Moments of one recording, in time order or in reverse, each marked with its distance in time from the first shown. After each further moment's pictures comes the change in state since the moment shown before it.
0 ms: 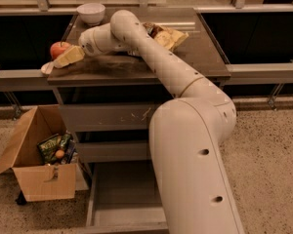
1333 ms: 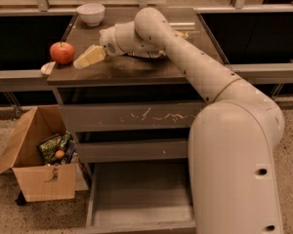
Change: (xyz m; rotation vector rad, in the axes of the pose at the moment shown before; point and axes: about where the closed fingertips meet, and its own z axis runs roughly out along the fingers) arm 0.014 -0.002 -0.082 0.059 0.017 -0.044
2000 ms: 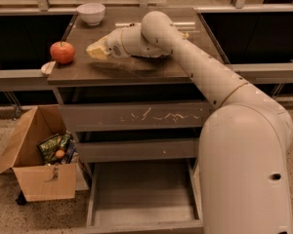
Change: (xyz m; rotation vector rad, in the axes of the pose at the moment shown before) arm 0.009 0.004 -0.013 -0.015 -0.024 -0.005
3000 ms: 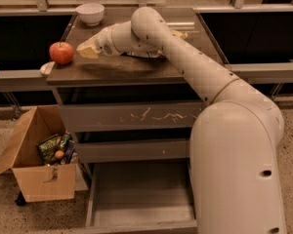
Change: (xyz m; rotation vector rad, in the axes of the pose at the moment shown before) arm -0.020 0.020 0.023 -0.048 0.008 -0.040
